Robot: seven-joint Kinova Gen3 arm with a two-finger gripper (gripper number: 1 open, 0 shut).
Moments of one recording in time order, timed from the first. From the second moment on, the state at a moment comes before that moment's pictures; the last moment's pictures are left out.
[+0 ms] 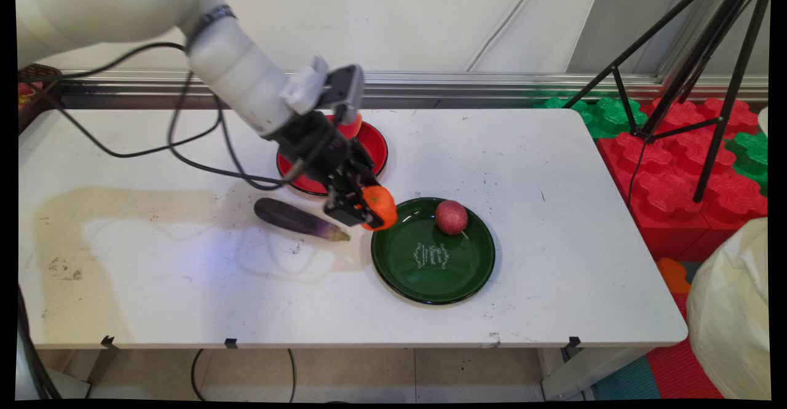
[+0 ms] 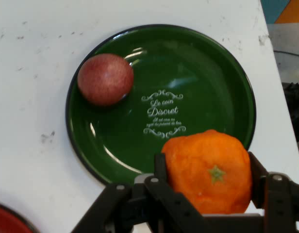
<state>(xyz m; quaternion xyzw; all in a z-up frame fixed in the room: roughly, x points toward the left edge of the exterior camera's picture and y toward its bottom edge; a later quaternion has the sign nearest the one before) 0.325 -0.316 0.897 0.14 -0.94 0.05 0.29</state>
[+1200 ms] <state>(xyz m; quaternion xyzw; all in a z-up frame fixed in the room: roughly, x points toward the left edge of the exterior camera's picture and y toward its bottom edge) 0.431 -0.260 0.883 0.17 -0.96 0.02 0.21</state>
